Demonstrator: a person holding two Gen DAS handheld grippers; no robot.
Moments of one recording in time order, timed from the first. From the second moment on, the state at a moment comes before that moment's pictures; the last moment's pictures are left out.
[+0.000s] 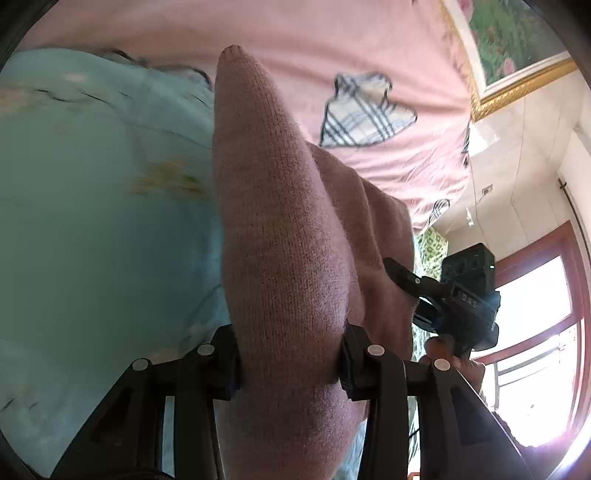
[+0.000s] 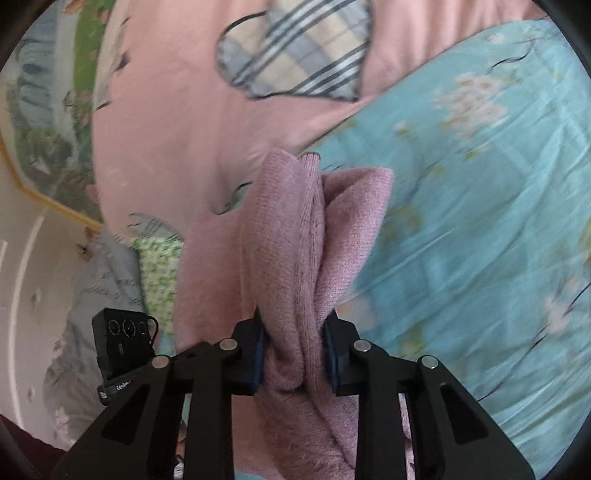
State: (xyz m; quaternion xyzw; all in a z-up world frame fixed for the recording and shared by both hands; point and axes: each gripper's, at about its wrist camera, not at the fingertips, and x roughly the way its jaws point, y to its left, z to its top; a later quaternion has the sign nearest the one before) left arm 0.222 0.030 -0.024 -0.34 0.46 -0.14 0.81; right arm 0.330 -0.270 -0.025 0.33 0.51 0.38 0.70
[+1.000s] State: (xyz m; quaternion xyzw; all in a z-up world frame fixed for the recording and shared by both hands) left arm 0.114 0.154 -0.052 -0.31 0.48 0.07 0.82; right arm 0.315 -0.081 -0.045 0.18 0.57 0.42 0.68
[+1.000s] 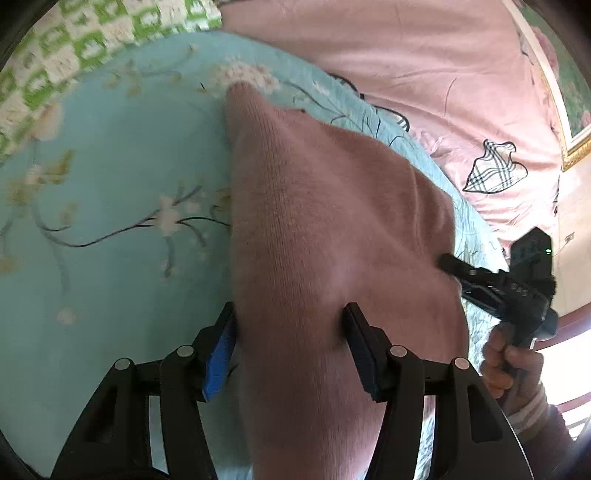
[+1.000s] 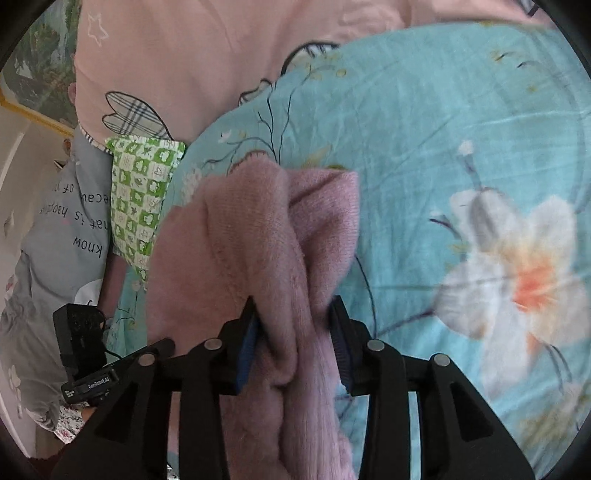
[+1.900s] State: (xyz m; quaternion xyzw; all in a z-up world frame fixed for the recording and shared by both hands) left arm 0.034 0.087 -0.066 -0.25 0.52 0.04 0.82; right arm 0.193 -0.126 -0.027 0.11 0.55 0.42 0.72
